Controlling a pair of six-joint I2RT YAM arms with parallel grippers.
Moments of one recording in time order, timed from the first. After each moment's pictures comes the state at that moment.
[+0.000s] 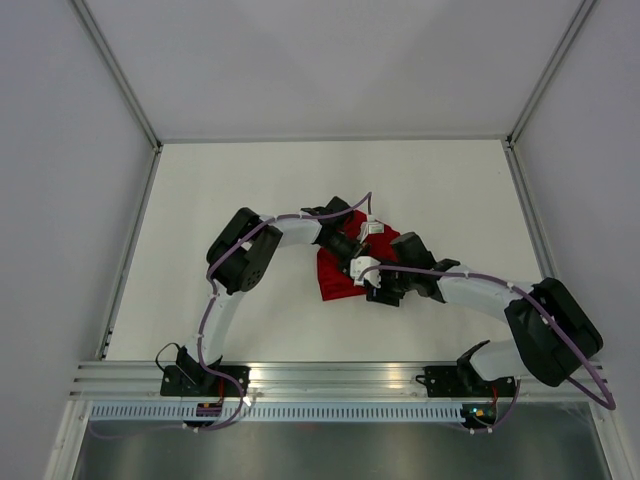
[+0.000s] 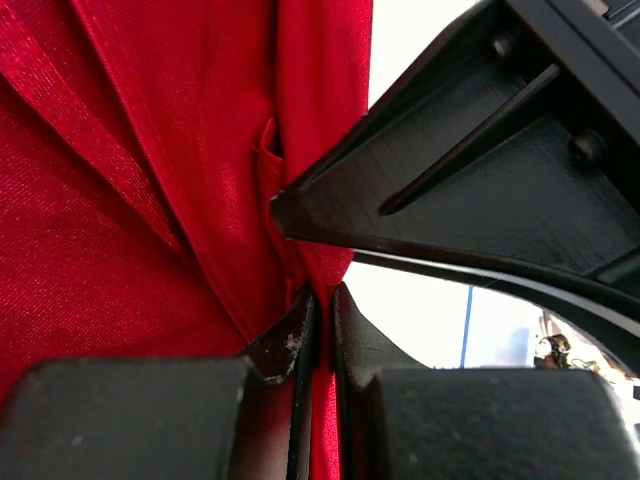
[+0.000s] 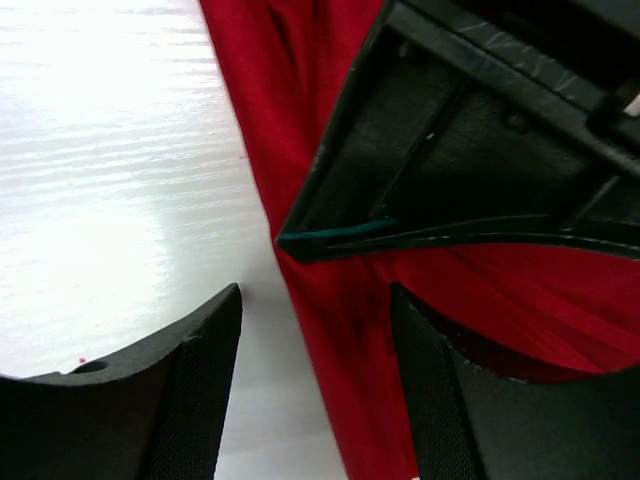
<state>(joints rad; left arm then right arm) -0.69 2.28 1.50 -0.43 1.08 0.09 0.57 1.38 0.58 -0.16 -0.41 -0.86</state>
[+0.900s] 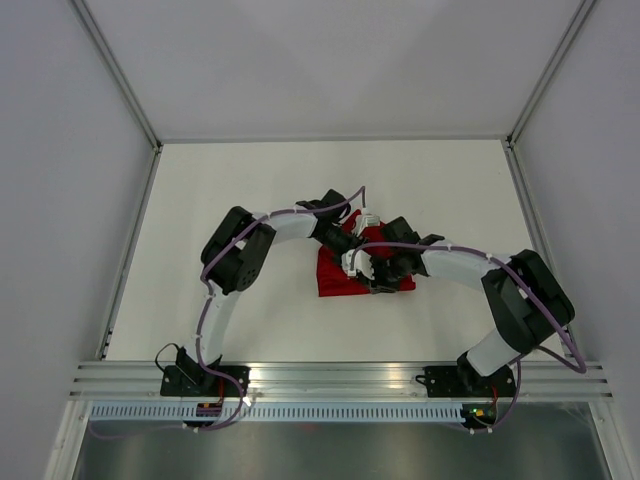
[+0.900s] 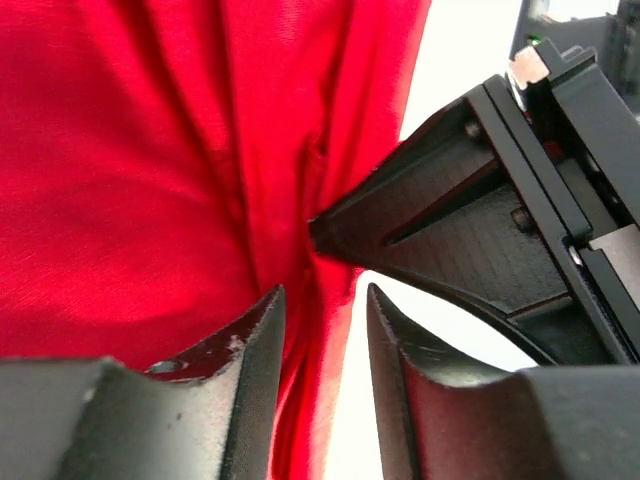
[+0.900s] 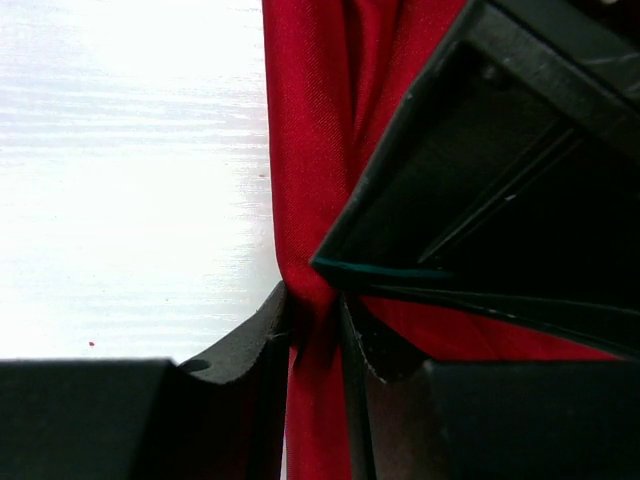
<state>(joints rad) -0.66 2.25 1.53 -0.50 1.01 0.07 0.55 1.58 0.79 -0.39 -0.51 -0.97</state>
